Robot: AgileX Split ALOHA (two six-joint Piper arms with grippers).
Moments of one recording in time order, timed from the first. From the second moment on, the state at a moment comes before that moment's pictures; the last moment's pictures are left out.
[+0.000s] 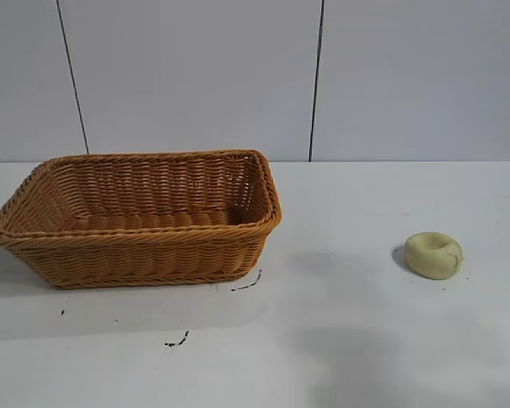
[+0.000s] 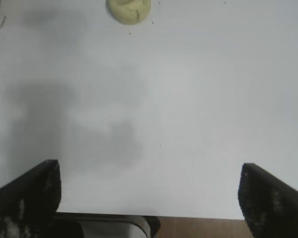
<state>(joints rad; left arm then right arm) -0.06 0.00 -0.50 0.04 1.06 0.03 0.02 1.34 -0.94 0.03 0.95 0.02</state>
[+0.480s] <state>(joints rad) -0.06 0.00 -0.50 0.04 1.06 0.03 0.05 1.87 -1.35 0.02 0.94 0.00</state>
